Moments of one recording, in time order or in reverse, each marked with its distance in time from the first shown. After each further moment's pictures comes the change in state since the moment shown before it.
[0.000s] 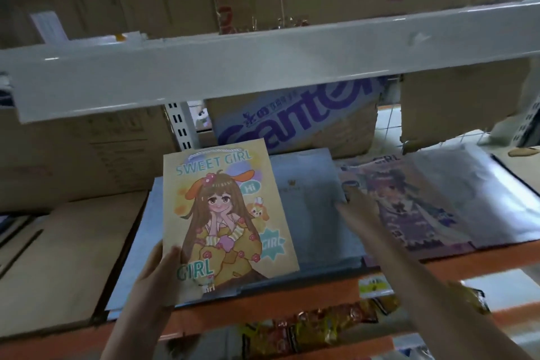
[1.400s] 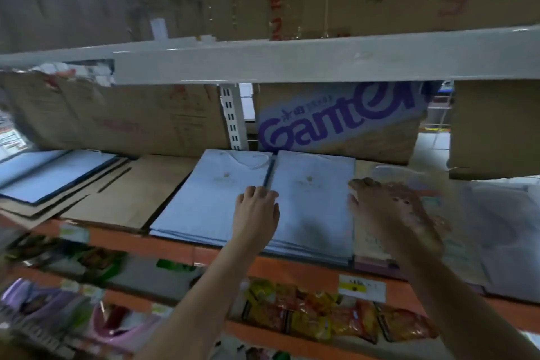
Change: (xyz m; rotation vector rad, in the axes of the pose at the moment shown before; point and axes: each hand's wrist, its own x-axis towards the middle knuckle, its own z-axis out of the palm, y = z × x) left_hand -0.019 -0.014 0.142 1.624 0.216 0.607; right_hand 0.001 -0.002 -0.055 -0.468 -0.099 -0.663
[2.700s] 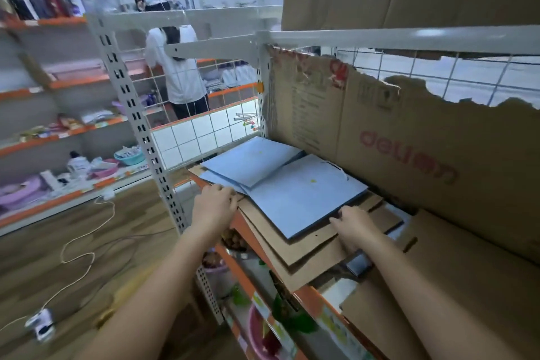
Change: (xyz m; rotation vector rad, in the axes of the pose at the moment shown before) left_hand -0.026 -0.700 -0.059 0.173 -0.011 -0.828; right_hand 0.206 -0.641 0.260 0.269 -0.632 -0.394
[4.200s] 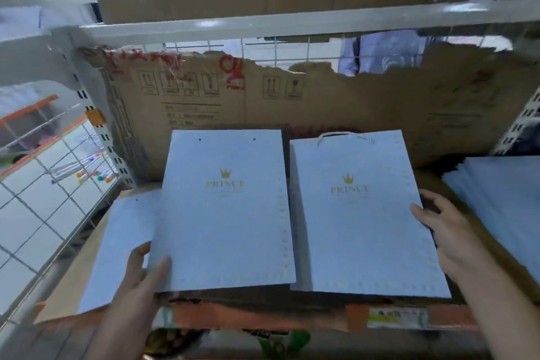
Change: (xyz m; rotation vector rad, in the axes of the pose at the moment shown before) left_hand 0.108 -0.054 0.029 -1.564 -0.745 0.017; right_hand -0.136 -0.018 -0.009 1.306 1.018 0.496
